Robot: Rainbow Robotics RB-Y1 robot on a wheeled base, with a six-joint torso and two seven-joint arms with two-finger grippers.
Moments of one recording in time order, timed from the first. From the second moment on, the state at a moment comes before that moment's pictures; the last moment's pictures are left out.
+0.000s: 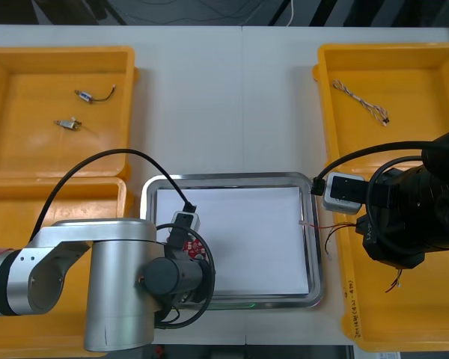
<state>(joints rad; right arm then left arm) -0.46 -1.04 0.31 -2.49 -1.09 1.74 1.74 -0.70 0.78 -1.22 -2.23 0.47 1.42 -0.19</state>
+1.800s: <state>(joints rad) -0.63 -0.70 0.85 -2.18 -0.70 1.65 1.73 -0.70 0.85 0.00 -1.71 0.91 1.91 -1.09</state>
